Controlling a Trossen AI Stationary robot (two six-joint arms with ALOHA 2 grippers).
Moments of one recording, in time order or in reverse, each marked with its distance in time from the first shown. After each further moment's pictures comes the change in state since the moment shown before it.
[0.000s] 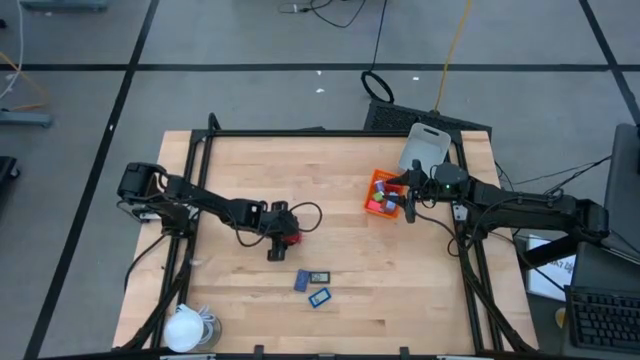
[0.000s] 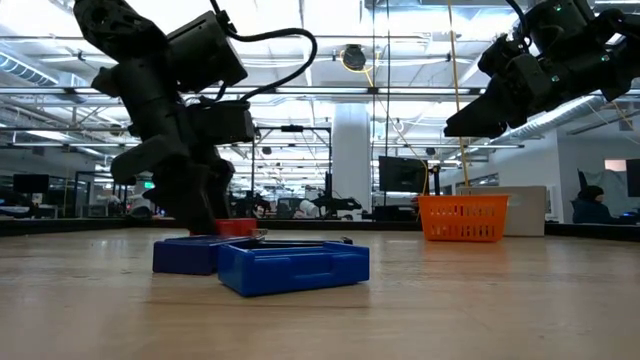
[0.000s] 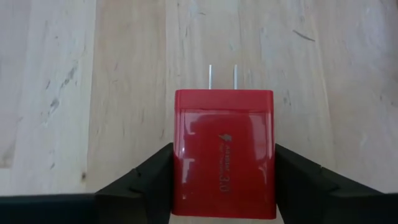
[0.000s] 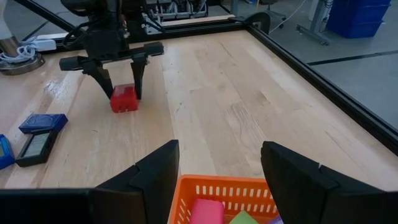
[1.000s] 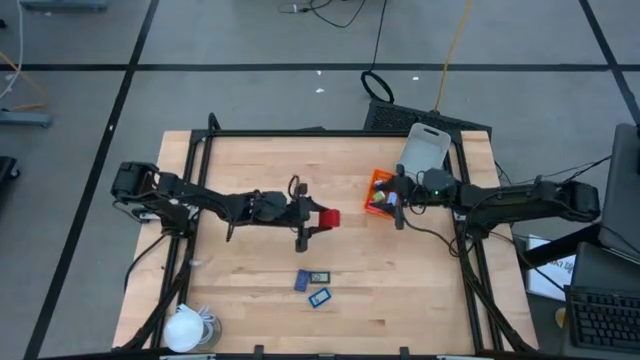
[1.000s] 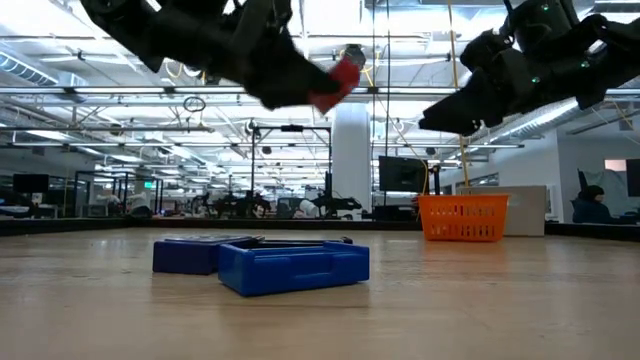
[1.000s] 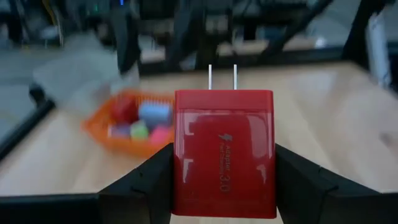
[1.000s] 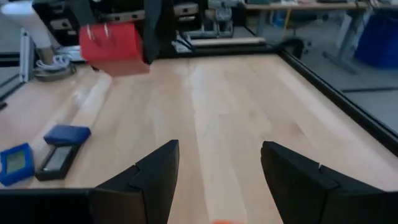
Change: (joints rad) left arm 0.007 -0.065 0.053 0.705 -0.033 0.085; right arm 0.116 0.257 0.000 0.343 -0.001 -0.021
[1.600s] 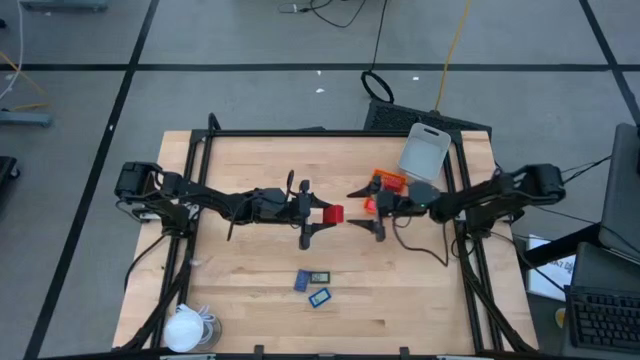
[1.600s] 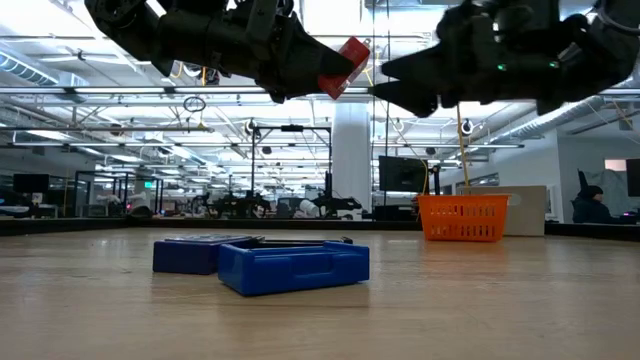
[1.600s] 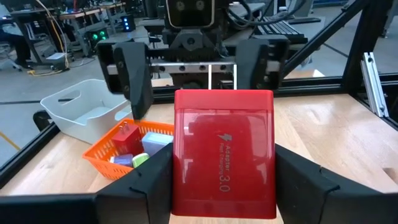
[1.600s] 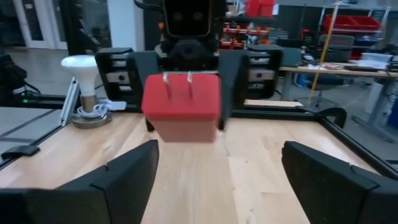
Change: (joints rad) left arm 0.023 0.028 0.000 0.143 0.026 0.000; right arm 0.183 0.415 0.093 0.558 0.054 -0.015
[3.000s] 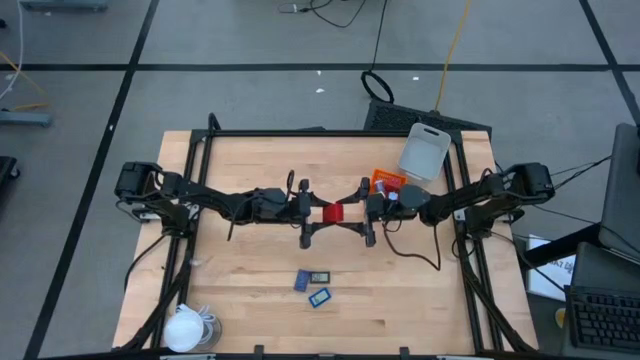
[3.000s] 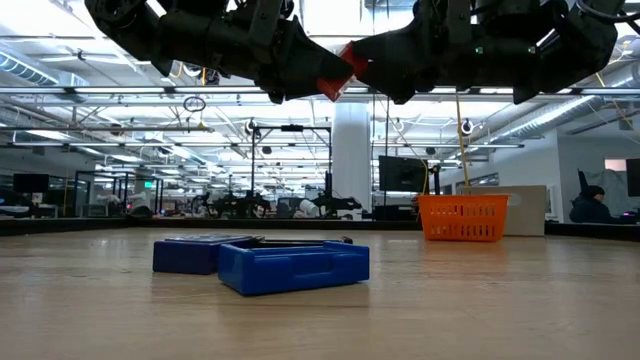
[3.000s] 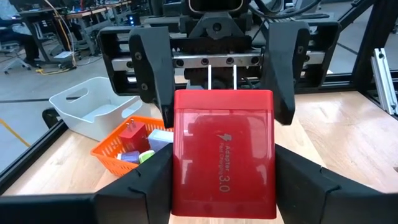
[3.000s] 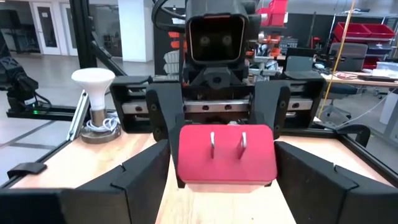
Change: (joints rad) left arm 0.001 0.000 0.000 -0.008 -0.026 0.007; right arm 0.061 0.106 0.134 0.006 0.025 0.001
